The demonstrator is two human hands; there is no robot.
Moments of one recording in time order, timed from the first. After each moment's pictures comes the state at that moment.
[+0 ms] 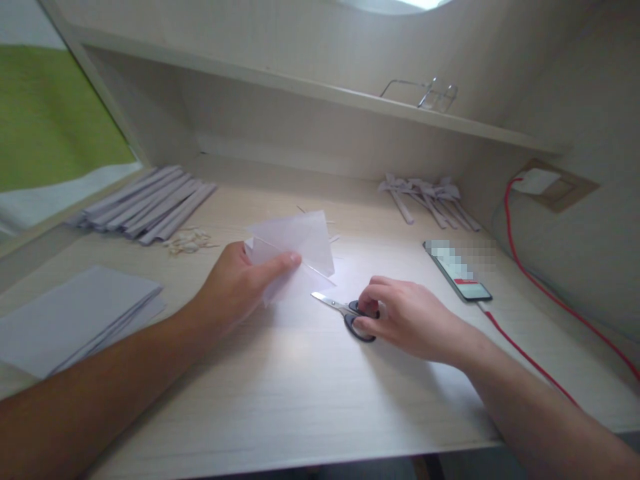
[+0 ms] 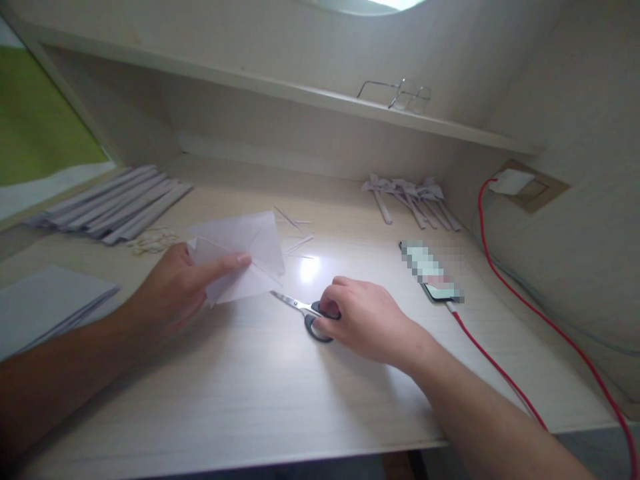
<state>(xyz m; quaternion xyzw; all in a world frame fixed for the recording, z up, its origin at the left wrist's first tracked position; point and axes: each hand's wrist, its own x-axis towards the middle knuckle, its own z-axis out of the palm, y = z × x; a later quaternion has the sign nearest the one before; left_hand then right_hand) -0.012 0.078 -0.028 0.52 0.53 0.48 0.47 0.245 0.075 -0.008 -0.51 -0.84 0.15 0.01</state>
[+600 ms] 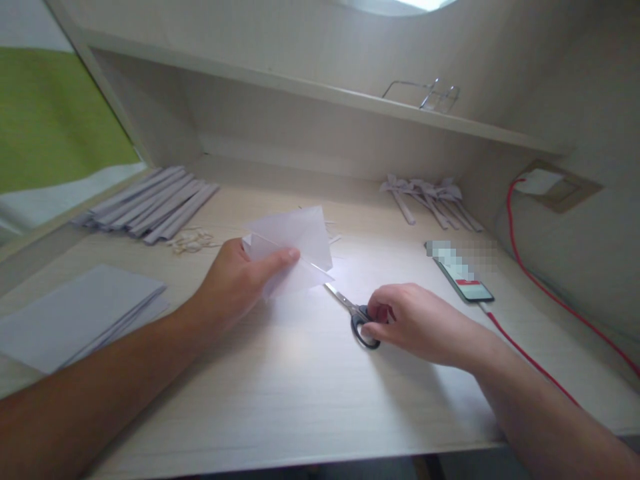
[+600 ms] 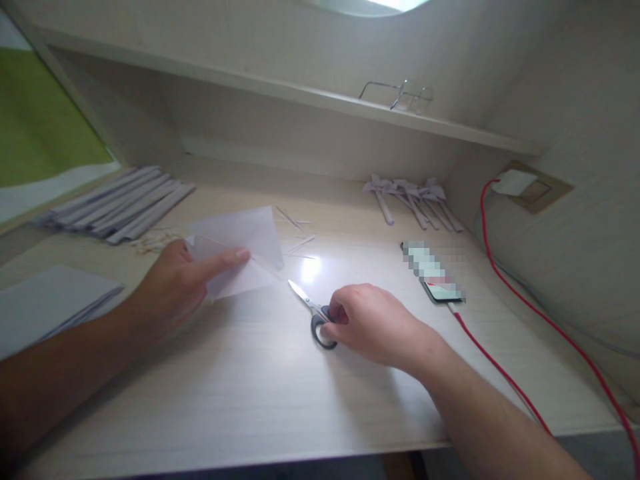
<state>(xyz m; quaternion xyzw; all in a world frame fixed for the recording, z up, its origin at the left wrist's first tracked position) -0.014 0.078 -0.026 0.51 0.55 0.49 0.43 0.247 0.072 -0.002 -0.56 -0.81 0.19 -0.04</state>
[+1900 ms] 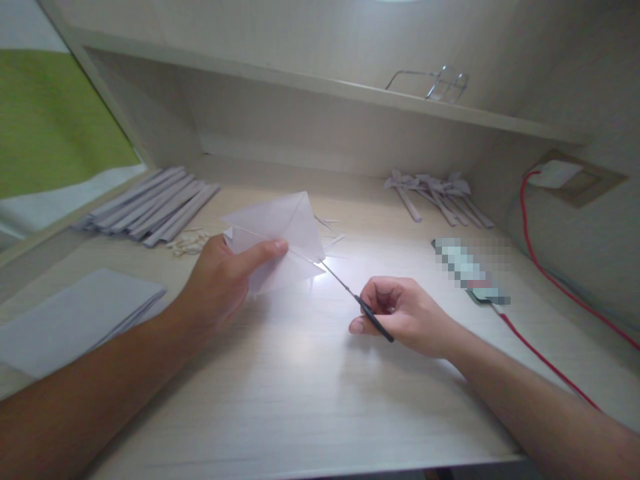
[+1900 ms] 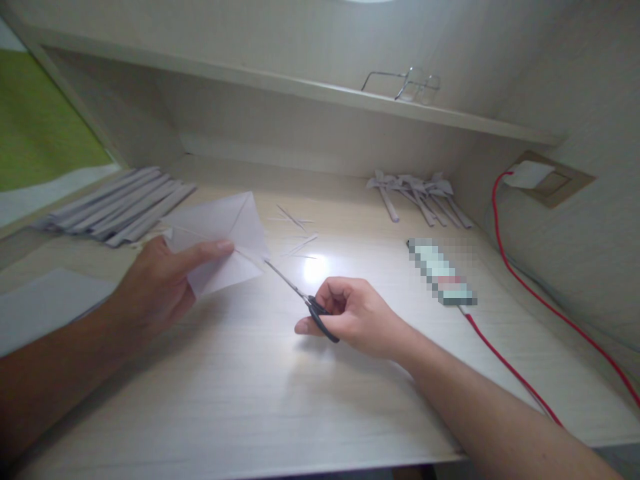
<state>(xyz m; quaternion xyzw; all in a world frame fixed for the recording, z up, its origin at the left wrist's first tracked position) -0.020 0.085 -0.026 0.46 0.44 0.58 0.51 0.246 0.083 -0.037 -0.46 -0.68 0.52 0.24</state>
